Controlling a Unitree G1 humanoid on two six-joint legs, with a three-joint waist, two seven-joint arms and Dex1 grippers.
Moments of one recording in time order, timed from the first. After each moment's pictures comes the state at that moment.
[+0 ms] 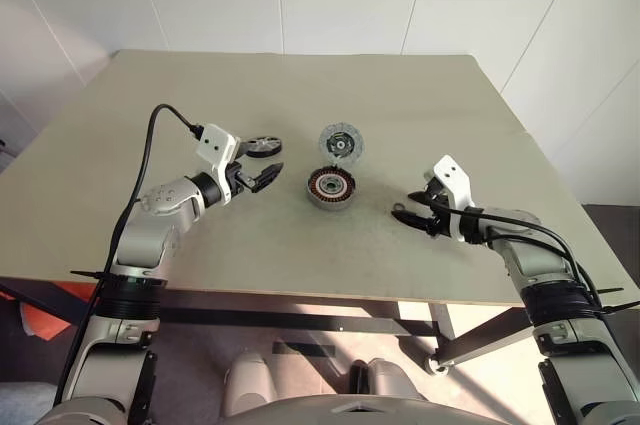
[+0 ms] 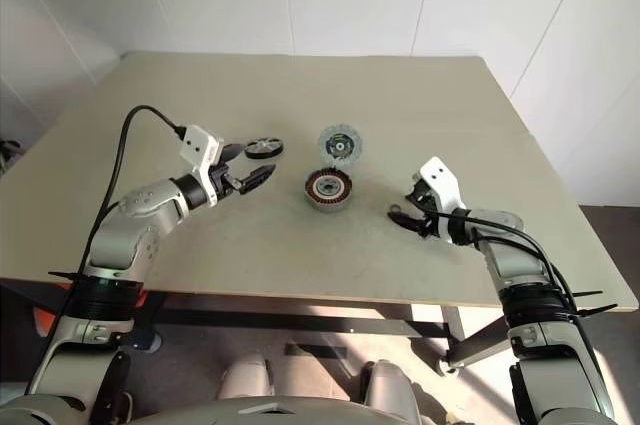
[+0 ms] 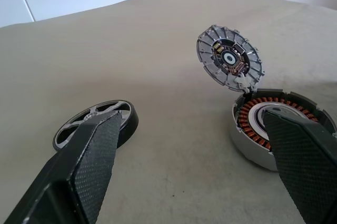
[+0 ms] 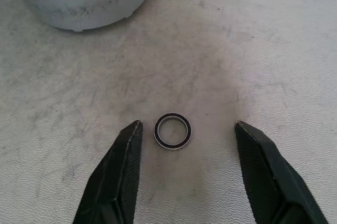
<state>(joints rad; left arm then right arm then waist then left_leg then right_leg) -0.41 0.41 0.01 0.01 -0.31 0.44 -0.61 -0.38 -0.58 0.05 0.33 0.16 0.32 0.88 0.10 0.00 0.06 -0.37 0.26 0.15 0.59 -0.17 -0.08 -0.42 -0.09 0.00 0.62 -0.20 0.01</state>
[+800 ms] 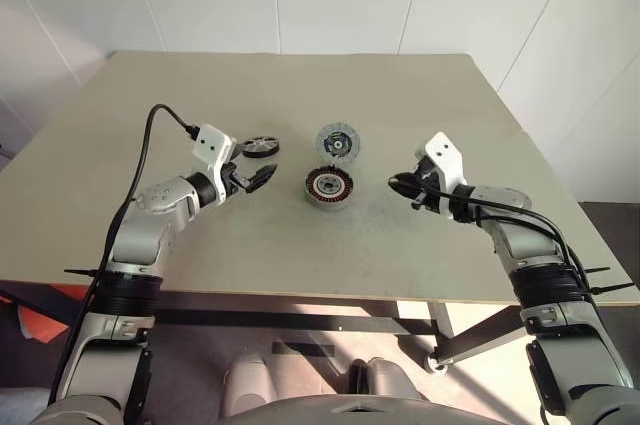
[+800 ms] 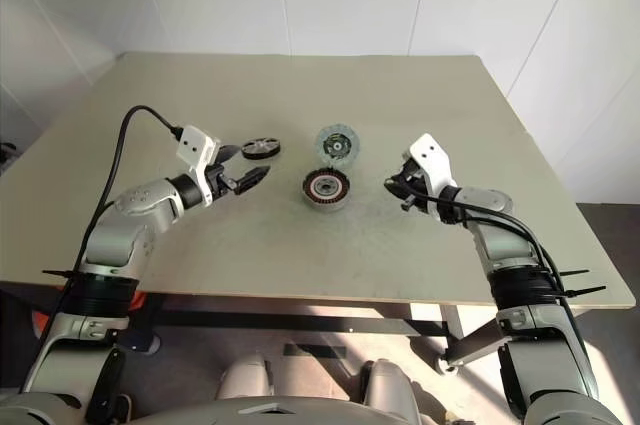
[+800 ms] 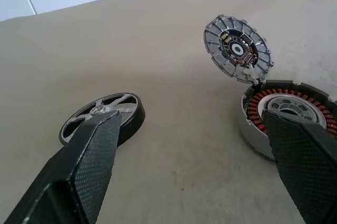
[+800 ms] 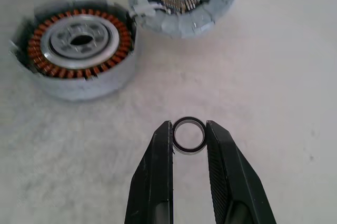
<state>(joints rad) -0.42 0.45 0.02 0.08 -0.28 0.43 -0.61 -0.49 -0.51 0.06 0.23 0.15 0.35 0.83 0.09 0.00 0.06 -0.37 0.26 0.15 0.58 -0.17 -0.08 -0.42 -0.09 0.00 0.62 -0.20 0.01</state>
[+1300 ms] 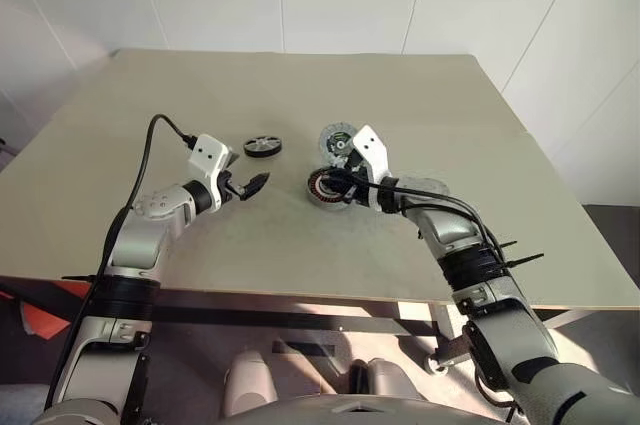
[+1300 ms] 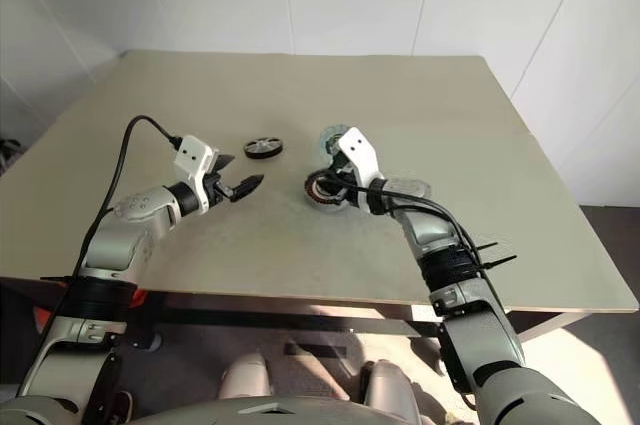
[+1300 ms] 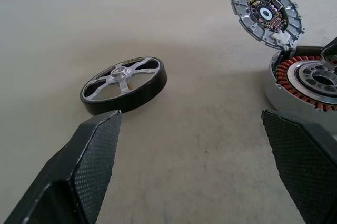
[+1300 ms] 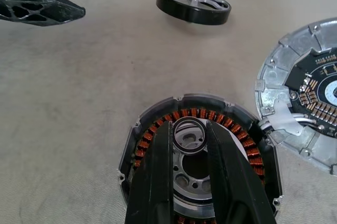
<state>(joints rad) -0.40 0.44 0.01 0.11 -0.25 0.40 -0.60 -0.62 -0.26 0.19 0.41 0.11 0.35 0.75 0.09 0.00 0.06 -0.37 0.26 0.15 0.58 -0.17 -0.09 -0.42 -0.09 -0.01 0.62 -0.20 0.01</state>
